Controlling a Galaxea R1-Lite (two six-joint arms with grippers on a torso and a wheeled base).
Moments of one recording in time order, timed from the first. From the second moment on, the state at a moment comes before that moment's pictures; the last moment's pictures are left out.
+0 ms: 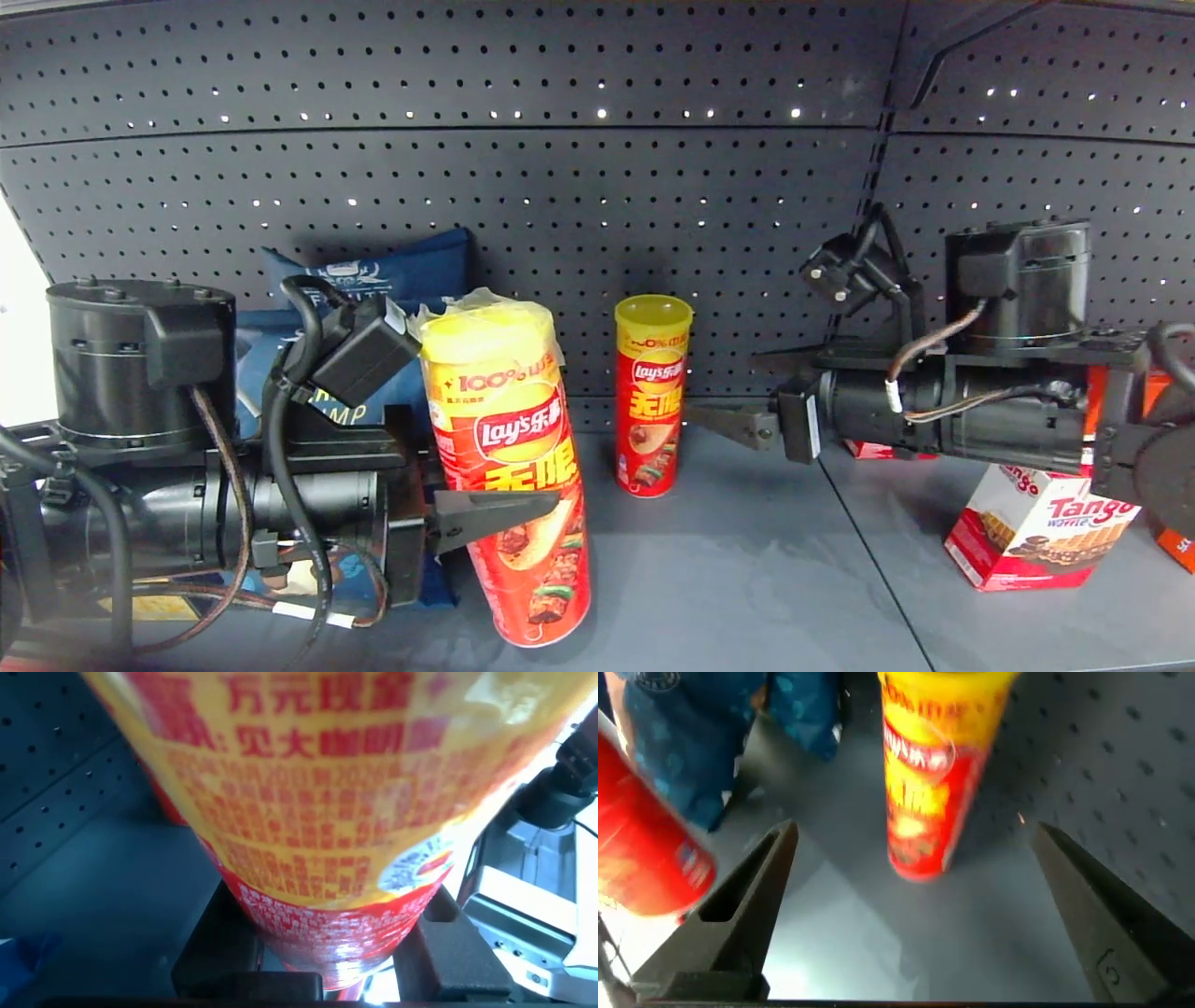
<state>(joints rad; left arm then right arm) -0.45 1.46 -0.71 -0.39 -0.65 0.09 0.60 1.66 -1.01 -0.37 0.23 -0.07</state>
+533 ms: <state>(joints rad) -0.41 1.45 -0.71 -0.39 -0.69 0.09 0.54 1.82 -1.02 -0.49 0.40 -0.11</state>
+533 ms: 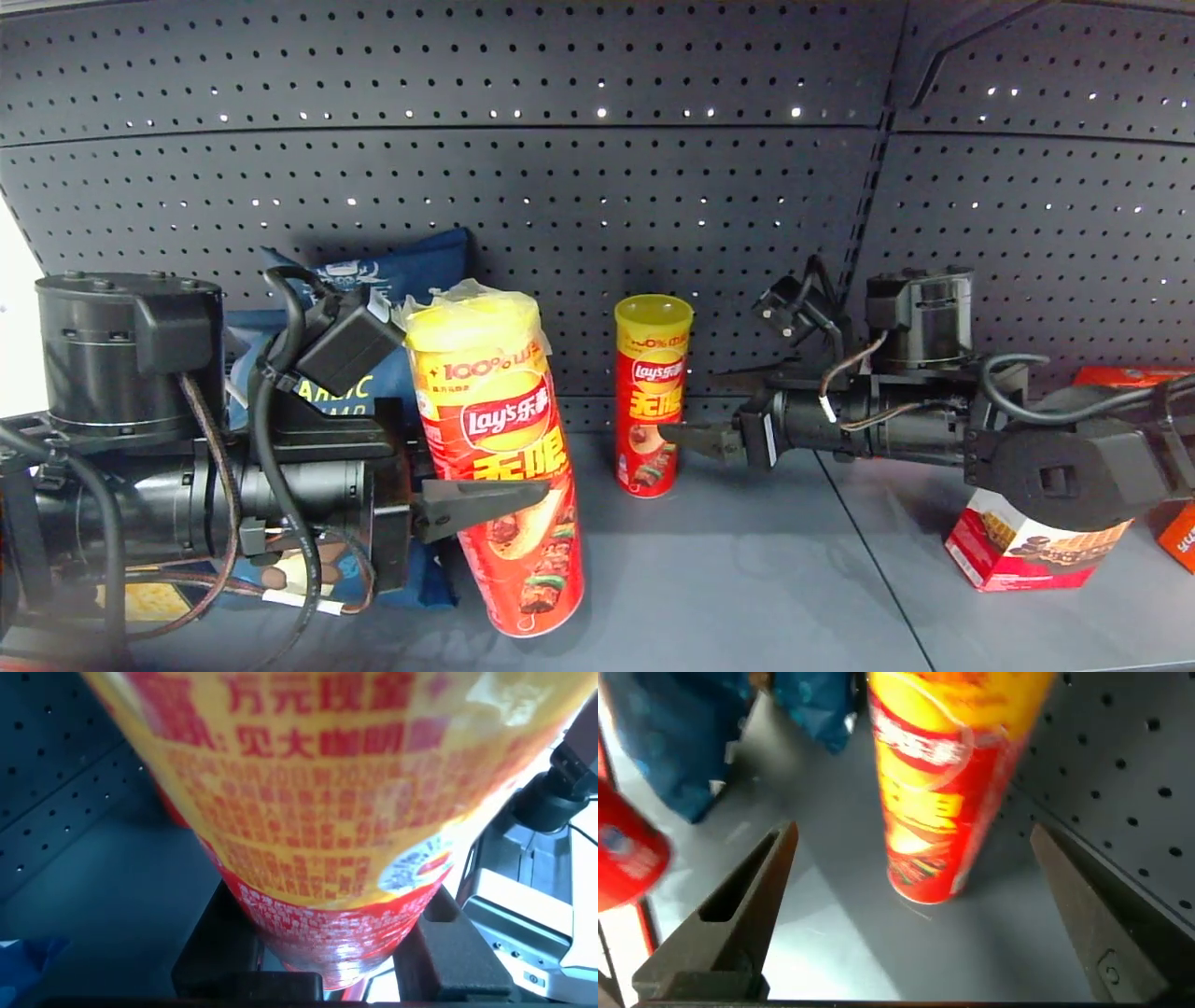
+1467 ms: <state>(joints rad) -0.41 1.46 -0.72 -0.39 -0.69 0.09 0.47 2.02 -1.15 -0.54 0.53 -0.18</state>
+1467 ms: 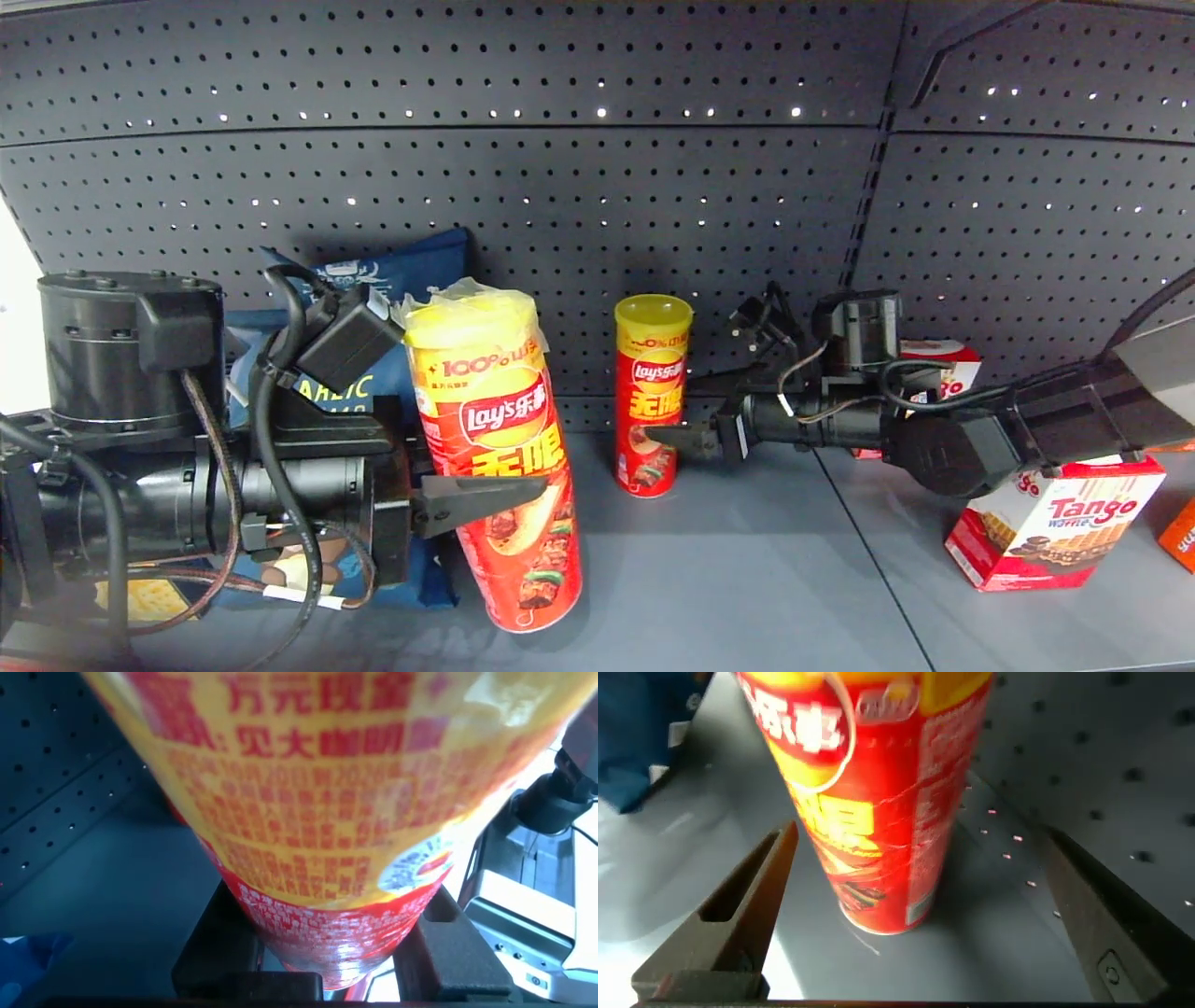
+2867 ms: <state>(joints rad) -0.40 1.47 -0.70 -0.39 -0.69 0.09 0.50 2.18 -1.26 -0.58 0.54 -0.18</state>
